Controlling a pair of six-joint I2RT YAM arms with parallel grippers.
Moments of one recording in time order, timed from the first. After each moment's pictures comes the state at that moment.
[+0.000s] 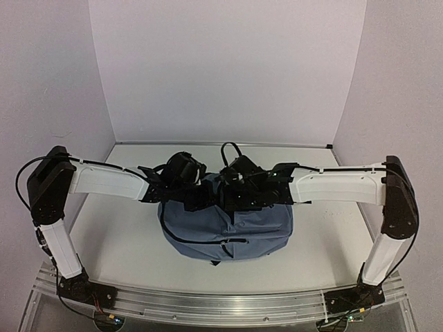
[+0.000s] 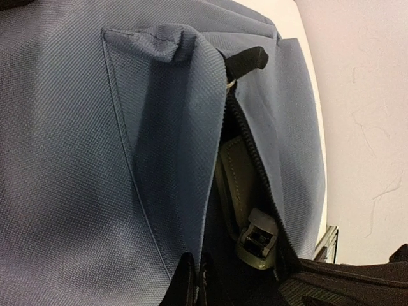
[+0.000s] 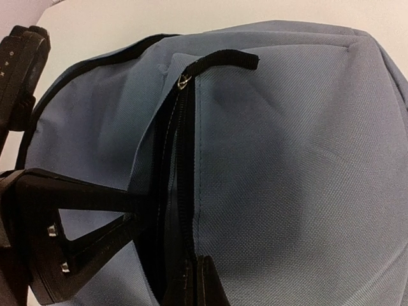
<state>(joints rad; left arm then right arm) -0.87 1.79 1.13 -0.03 0.17 -0.94 1.04 1.82 1.39 -0.50 0.36 0.81</state>
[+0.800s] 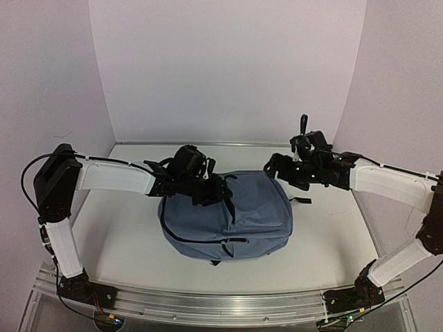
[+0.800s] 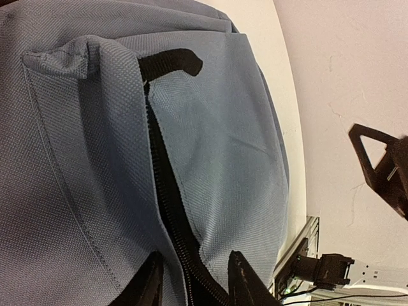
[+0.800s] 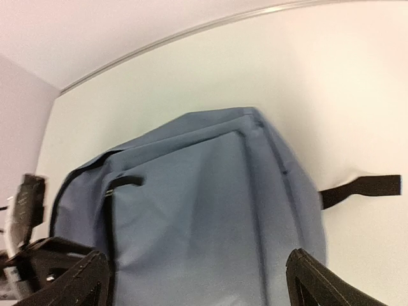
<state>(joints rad) -0.87 1.85 1.24 -0.04 0.26 -0.94 0.70 1.44 1.11 -0.34 0.15 0.72</state>
